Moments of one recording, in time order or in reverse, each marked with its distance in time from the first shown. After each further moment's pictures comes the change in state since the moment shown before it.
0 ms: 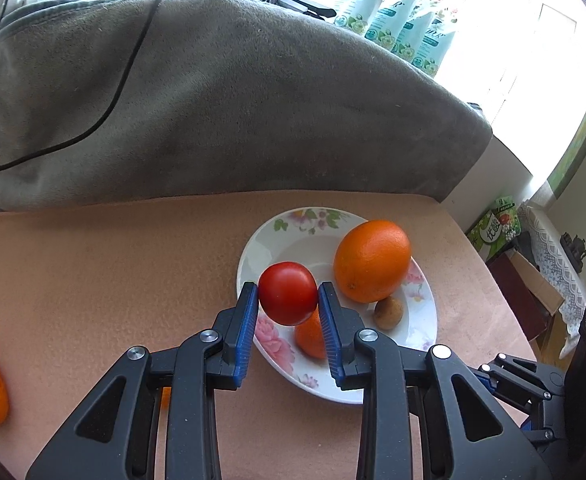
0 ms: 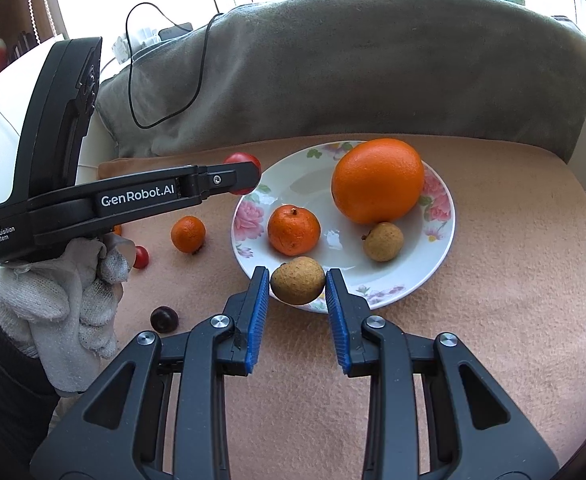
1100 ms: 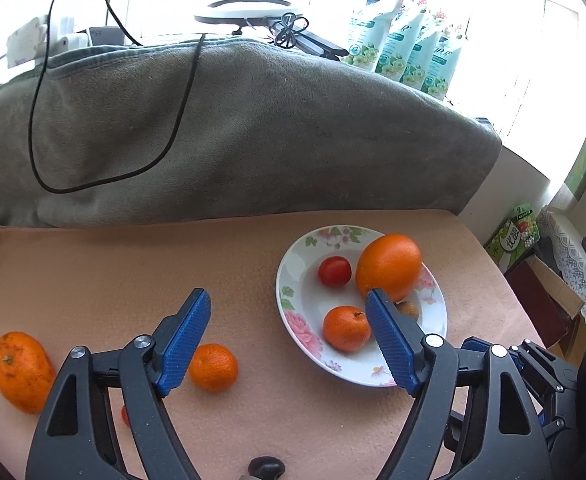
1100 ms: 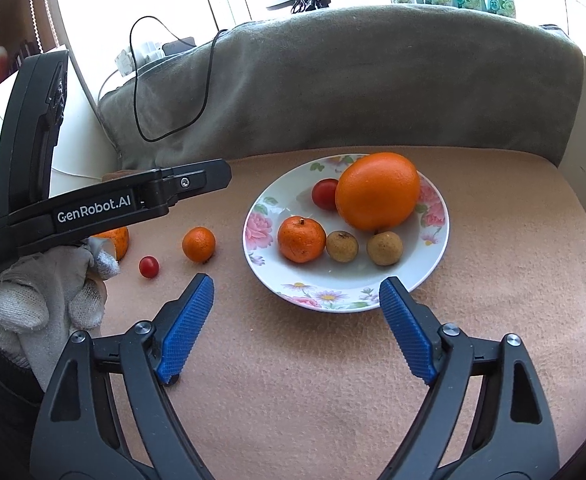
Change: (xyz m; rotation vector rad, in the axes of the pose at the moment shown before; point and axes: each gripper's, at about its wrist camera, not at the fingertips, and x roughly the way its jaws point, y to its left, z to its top) left arm -0.037 -0.002 -0.001 0.030 -0.083 0.130; right arm -0.013 0.008 0.003 0.018 -0.040 -0.014
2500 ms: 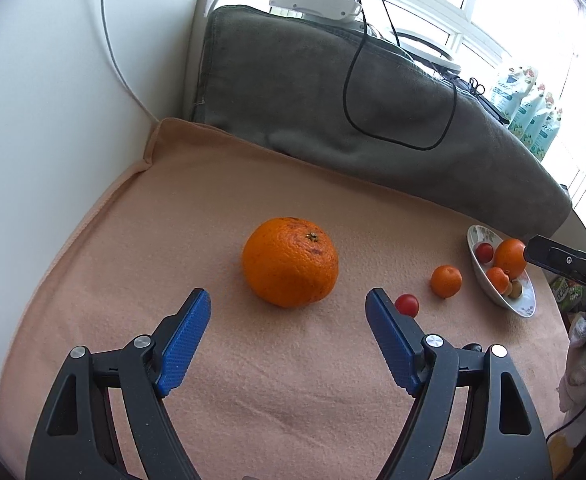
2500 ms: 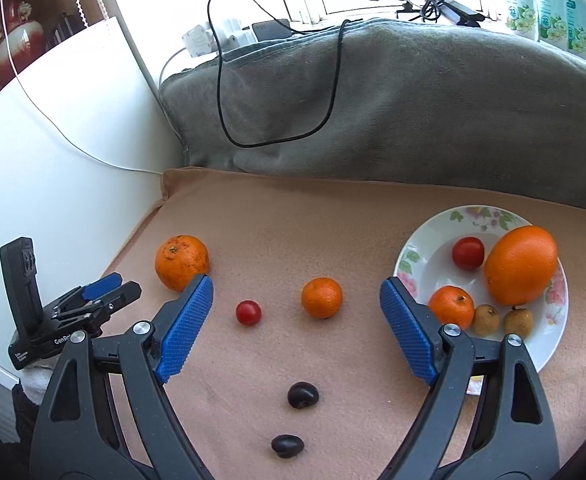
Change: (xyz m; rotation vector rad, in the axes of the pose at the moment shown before) left arm -0.104 0.177 -0.104 -0.300 -0.058 0.213; right arm 0.048 0.102 0.051 -0.110 0.077 0.192
